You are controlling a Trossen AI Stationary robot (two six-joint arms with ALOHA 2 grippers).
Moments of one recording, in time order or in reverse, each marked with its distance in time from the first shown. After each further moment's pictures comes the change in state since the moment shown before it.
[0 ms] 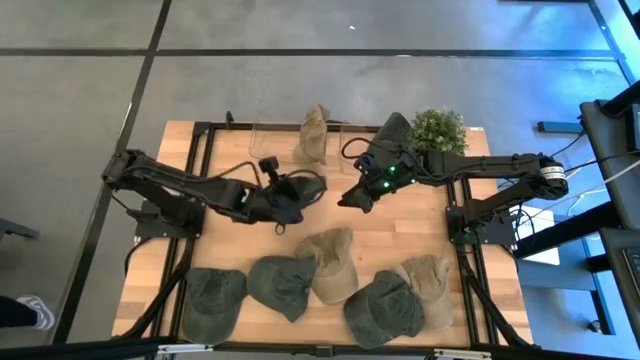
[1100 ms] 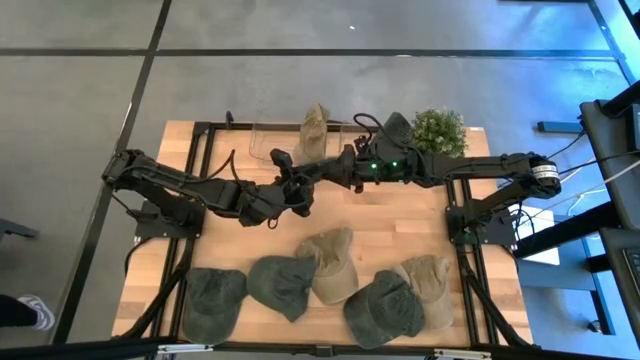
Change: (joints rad) left arm -0.031 0.003 0.031 0.487 -0.107 0.794; right arm -0.015 0.066 0.001 0.414 0.250 0.738
